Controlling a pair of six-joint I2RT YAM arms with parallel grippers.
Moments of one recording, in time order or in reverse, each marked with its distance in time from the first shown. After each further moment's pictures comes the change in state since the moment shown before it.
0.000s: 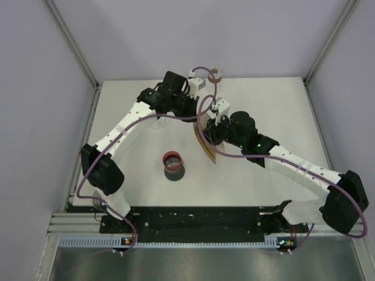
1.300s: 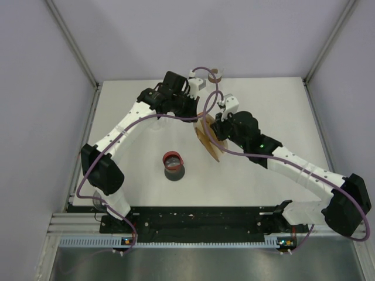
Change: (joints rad) left arm -0.001 0.000 0.000 0.000 0.001 0.000; right arm -0.009 -0.029 -0.005 -0.010 0.237 0.031
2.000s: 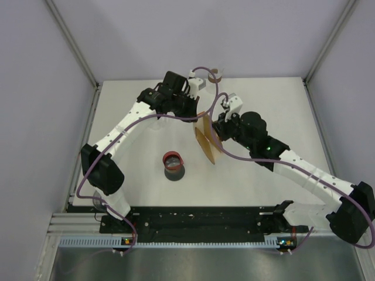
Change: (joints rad) left arm 0.000 0.000 0.000 0.001 -0.003 0.000; right arm -0.016 -0.074 -0.018 0.008 -0.077 -0.040
